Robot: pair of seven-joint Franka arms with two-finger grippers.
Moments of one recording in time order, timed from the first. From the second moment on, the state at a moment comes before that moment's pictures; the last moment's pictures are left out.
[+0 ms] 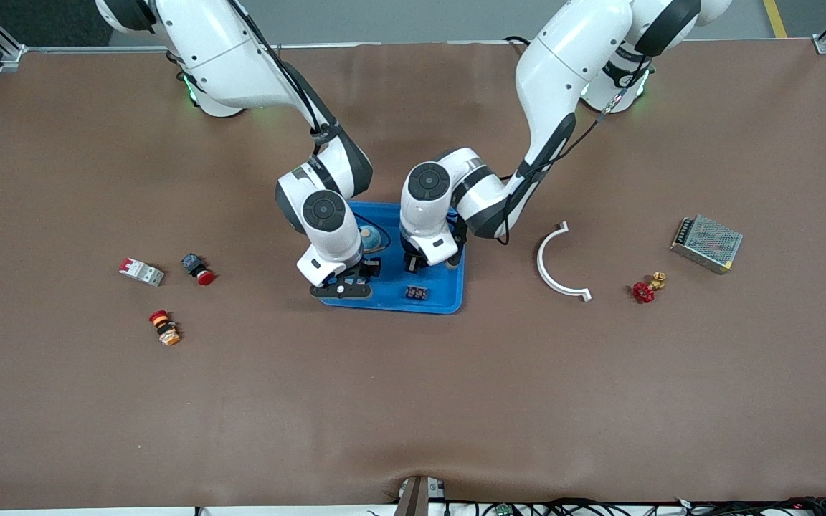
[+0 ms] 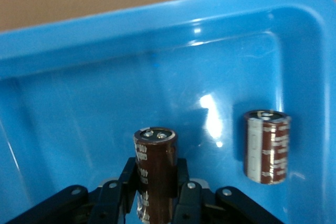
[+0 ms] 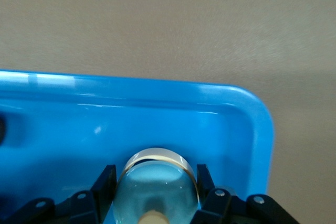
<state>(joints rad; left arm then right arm) -0.62 0.80 -0.24 -1.57 0.19 2.42 -2.21 0.65 0.63 -0.04 -1.74 0.02 2.35 0.60</state>
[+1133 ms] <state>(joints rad) -0.30 0.52 -0.40 -1.89 0.25 2.21 -1.01 -0.02 0.57 -0.07 -1.47 0.02 1.96 -0.98</state>
